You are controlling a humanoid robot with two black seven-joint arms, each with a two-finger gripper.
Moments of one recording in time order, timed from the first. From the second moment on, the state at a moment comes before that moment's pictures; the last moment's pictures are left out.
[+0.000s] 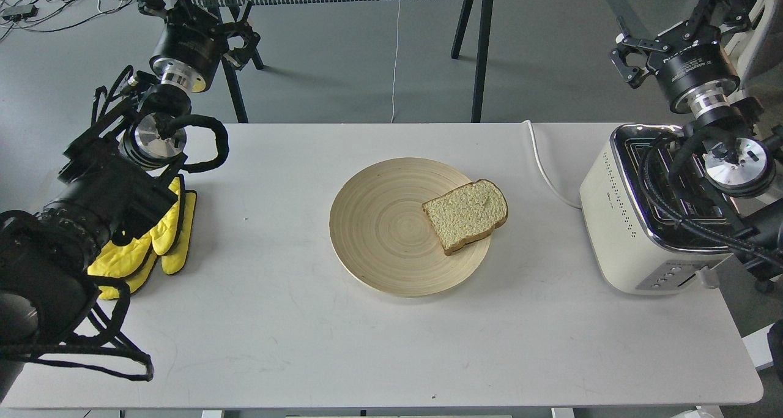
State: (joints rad) left arm -1.04 0.15 -0.67 -0.32 -0.26 -0.49 -0.31; right arm 0.78 -0.44 0.92 0.80 0.13 0.32 0.24
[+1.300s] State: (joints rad) left arm -1.03 0.14 -0.67 -0.31 -0.26 -0.49 -0.35; right arm 0.93 -0.45 0.18 0.90 -1.04 0.01 0.26
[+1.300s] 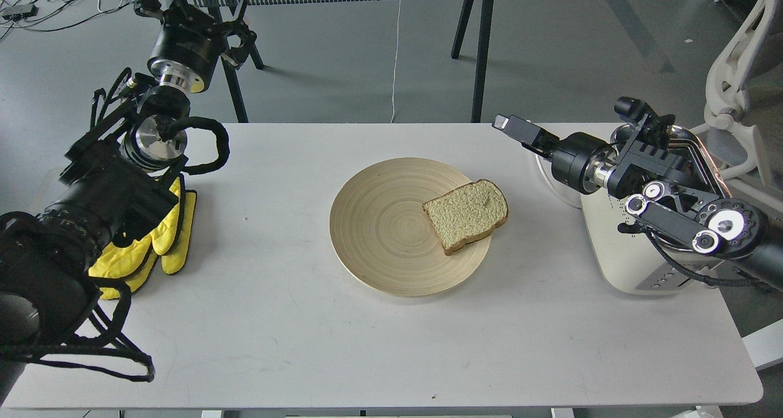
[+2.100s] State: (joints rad) left arm -1.03 0.14 -0.67 -0.31 -0.26 -0.49 -0.35; right arm 0.91 -0.17 -0.11 0.52 -1.07 -0.09 0.24
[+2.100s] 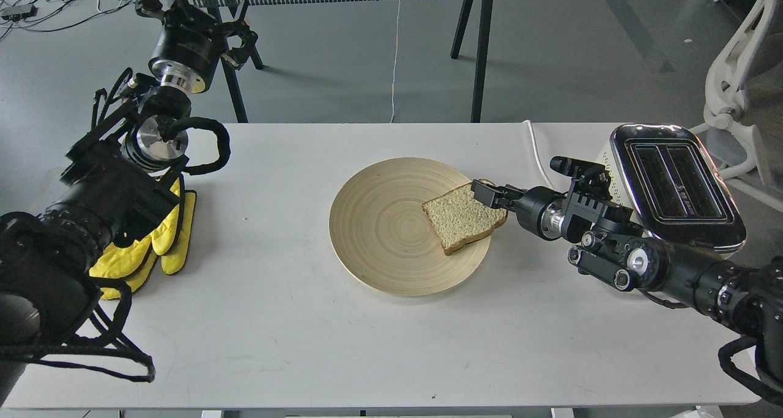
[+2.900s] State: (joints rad) left arm -1.03 0.14 -0.67 -0.31 -0.26 -0.49 -0.35; right arm 0.91 -0.15 -0.11 0.52 -1.06 -0.10 0.23
